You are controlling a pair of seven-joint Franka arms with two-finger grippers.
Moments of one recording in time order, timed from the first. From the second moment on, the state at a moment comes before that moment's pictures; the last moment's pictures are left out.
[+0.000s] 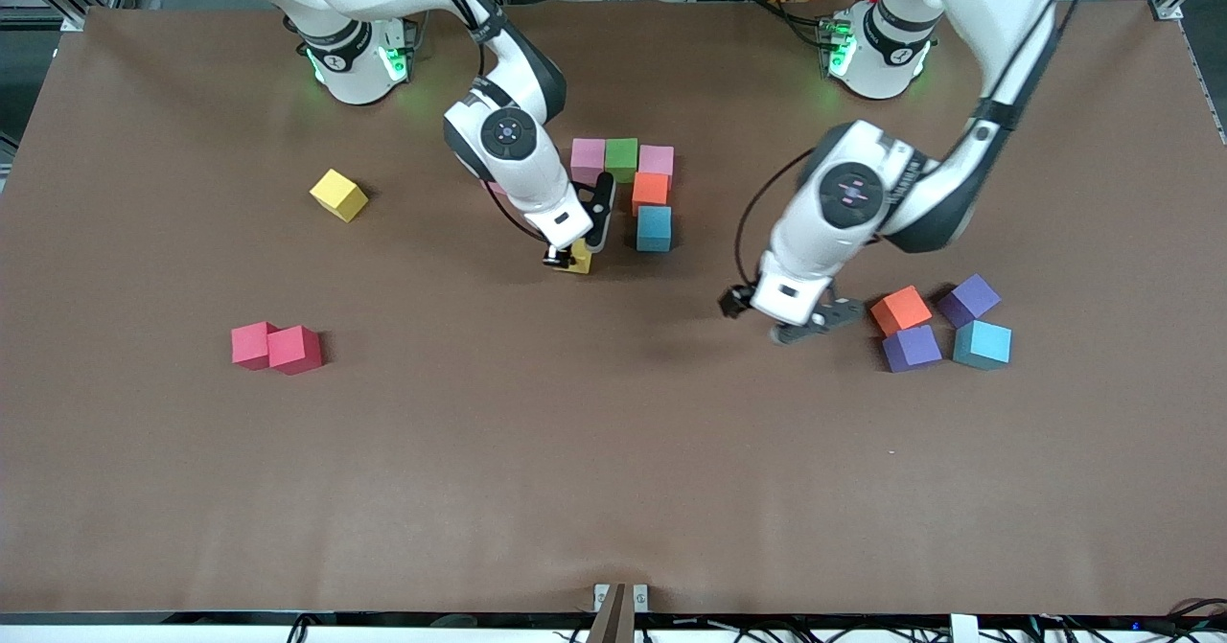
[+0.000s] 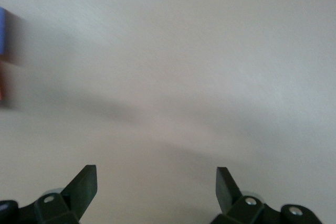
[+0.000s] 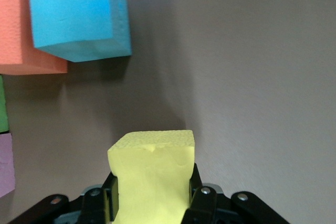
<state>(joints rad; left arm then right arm) 0.01 0.40 -0.49 -1.90 0.16 2.29 -0.94 0.59 0.46 0.22 -2.05 0.01 2.58 -0.68</state>
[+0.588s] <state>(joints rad) 0.26 0.43 -0.49 -1.91 0.16 2.27 -0.48 0.76 0.48 0.14 -2.04 0.01 2.60 -0.70</state>
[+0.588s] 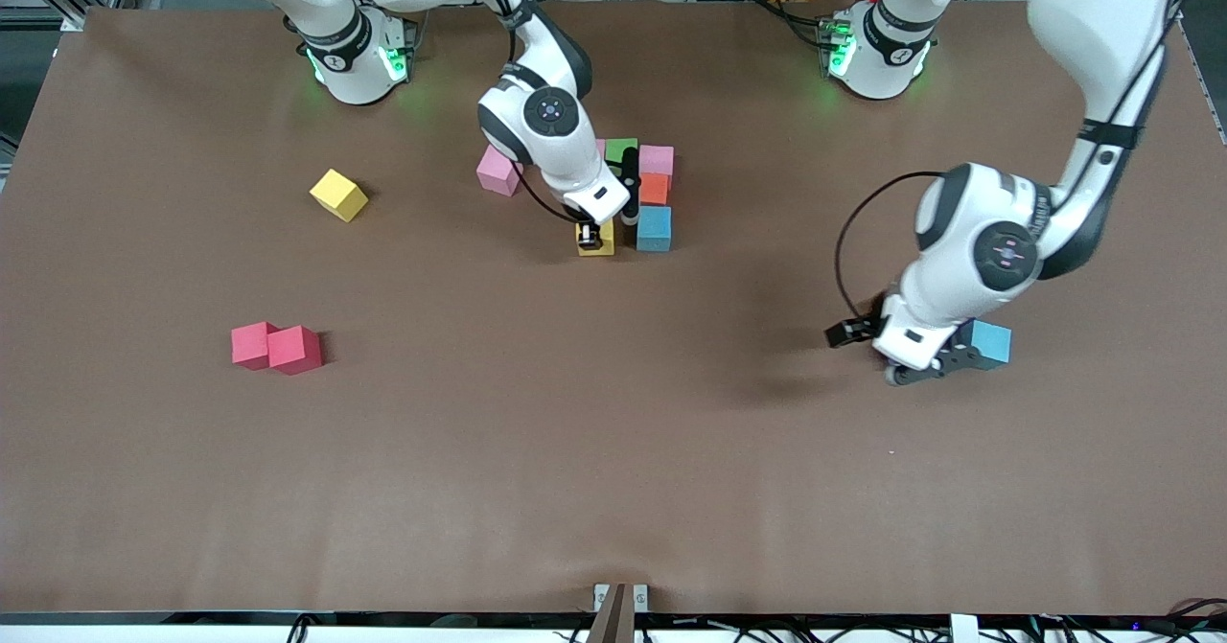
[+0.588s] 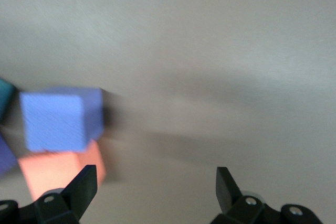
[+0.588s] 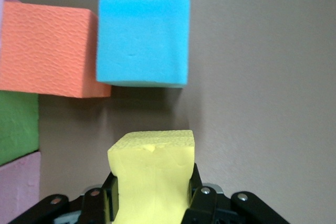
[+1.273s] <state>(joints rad) 0.35 0.49 -0.46 -1.91 0.24 2.27 -0.31 0.80 0.51 0.12 -2.01 0.01 2.63 -0.62</state>
